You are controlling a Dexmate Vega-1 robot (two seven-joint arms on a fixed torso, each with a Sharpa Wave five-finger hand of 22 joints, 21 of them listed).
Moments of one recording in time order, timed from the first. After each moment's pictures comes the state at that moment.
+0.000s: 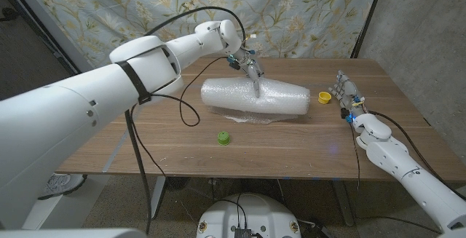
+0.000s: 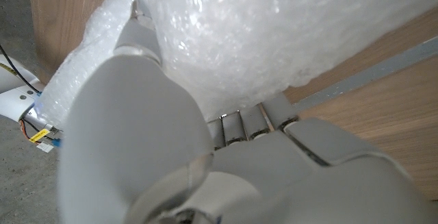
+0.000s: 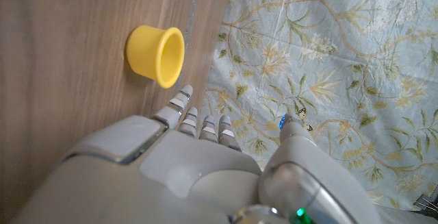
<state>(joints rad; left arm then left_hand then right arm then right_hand) -0.22 0.07 1.17 -0.53 0.08 -0.11 -0.94 1.28 -0.11 0.24 -0.16 0.18 0.71 0.11 0.38 0.21 0.68 0.02 0.59 0.45 0.75 -0.03 0.60 0.34 0.83 0.00 0.58 0.20 -0.99 -0.63 -0.22 -1.40 0.73 0.20 -0.11 0.28 0.14 0.28 -0.08 0.18 -0.01 0.01 0.18 0.19 -0.09 0.05 0.18 0.19 -0.10 0.09 0.20 0.21 0.16 0.04 0.19 0.17</state>
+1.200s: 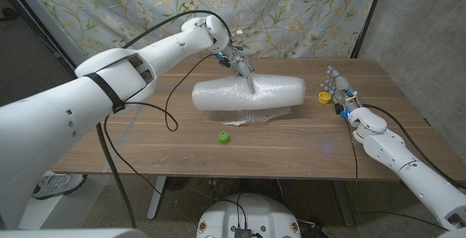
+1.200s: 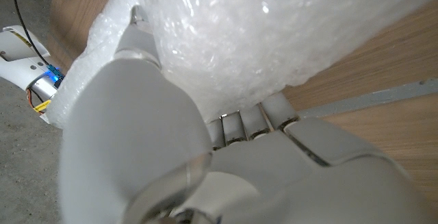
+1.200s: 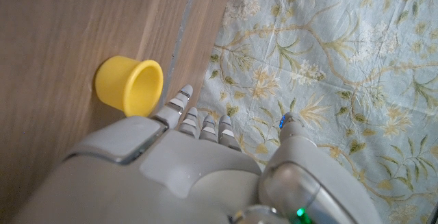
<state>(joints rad) -0.15 0.28 1.07 -0.90 0.05 0.19 -1.00 1.25 -0.08 0.23 -0.15 0.17 0.71 0.12 0.38 0.23 0.68 0.02 0.60 0.49 0.77 -0.04 0.57 0.35 0.83 -0.01 0.60 0.20 -0.94 -0.65 -0.26 -1.41 0.71 0.16 -0.07 0.28 0.14 0.28 -0.08 0.18 -0.01 0.01 0.19 0.19 -0.09 0.05 0.19 0.19 -0.10 0.09 0.20 0.21 0.16 0.04 0.19 0.17</state>
